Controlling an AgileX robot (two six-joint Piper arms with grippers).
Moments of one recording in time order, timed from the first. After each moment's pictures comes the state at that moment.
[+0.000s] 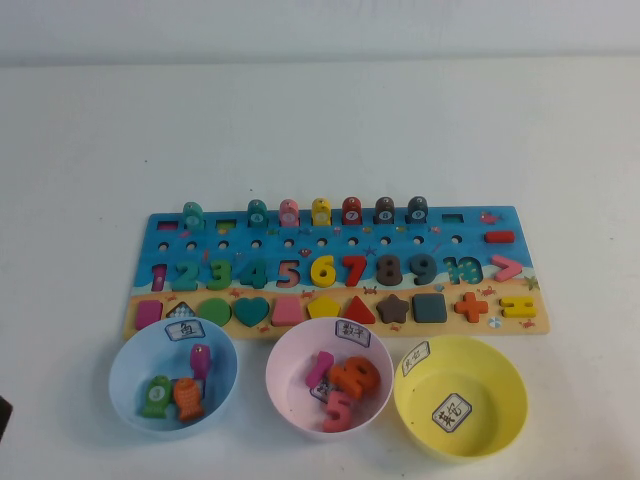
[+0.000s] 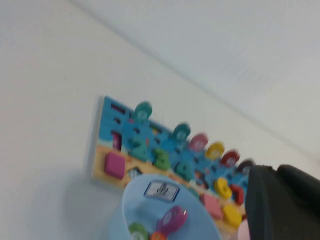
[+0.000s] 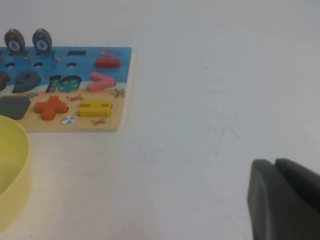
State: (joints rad) right arm 0.06 -0.01 0.03 0.01 0.36 0.06; left arm -0.19 0.03 -0.08 -0.24 0.24 -0.47
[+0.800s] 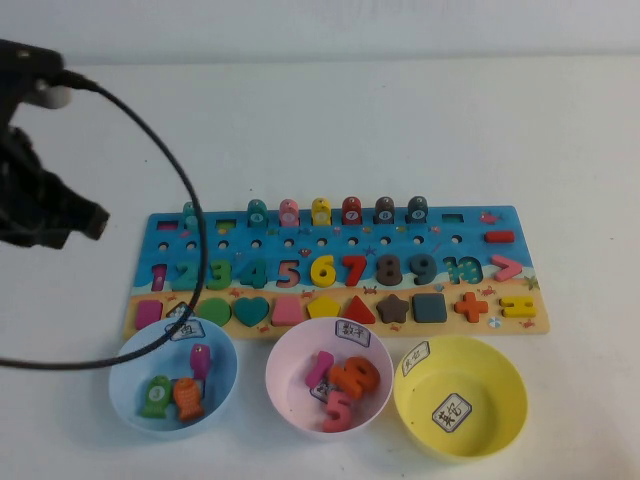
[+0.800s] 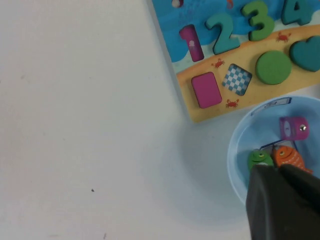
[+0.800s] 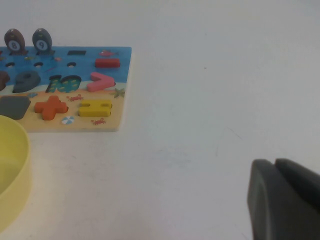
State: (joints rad) right arm 0.06 -0.01 0.03 0.01 0.36 0.06; left arm -0.26 1.34 -1.31 0.05 1.18 0.07
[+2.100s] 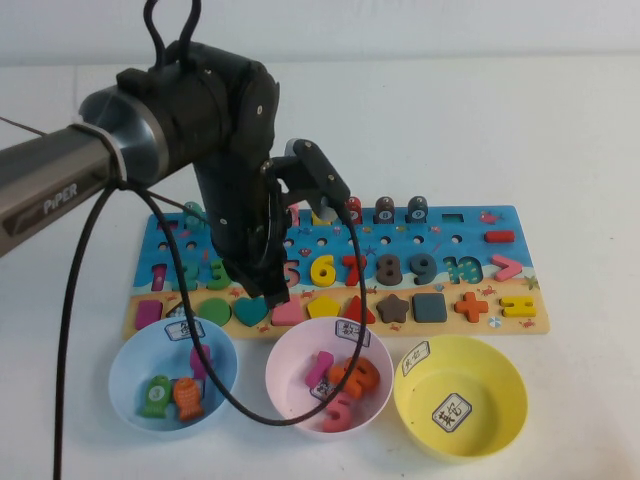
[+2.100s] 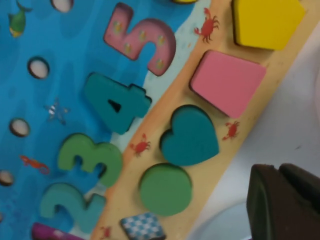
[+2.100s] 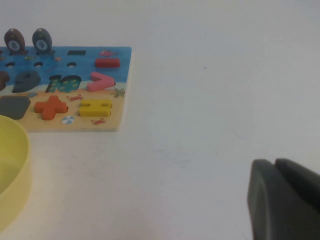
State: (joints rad) right arm 0.06 -0.01 0.03 0.01 0.36 0.06; left arm -0.58 1.93 -1.62 0.03 1.23 0.55
